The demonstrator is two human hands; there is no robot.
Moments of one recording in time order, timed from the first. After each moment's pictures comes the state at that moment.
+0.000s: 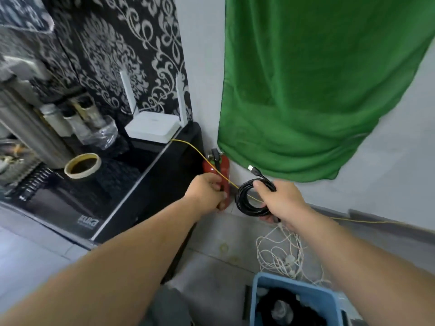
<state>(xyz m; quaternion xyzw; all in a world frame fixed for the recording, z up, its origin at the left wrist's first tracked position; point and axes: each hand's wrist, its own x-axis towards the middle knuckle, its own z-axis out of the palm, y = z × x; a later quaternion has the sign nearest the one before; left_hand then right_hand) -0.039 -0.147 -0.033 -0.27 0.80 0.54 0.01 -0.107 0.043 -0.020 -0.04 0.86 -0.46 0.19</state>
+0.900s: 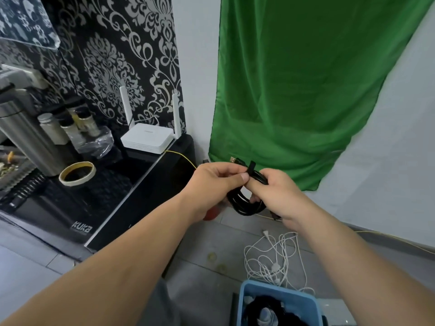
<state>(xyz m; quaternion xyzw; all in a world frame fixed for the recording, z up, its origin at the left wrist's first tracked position) -0.014 -0.093 0.073 -0.15 0.71 0.69 -0.08 -0.085 0.058 0.060 -0.17 0.81 -0.53 0.16</state>
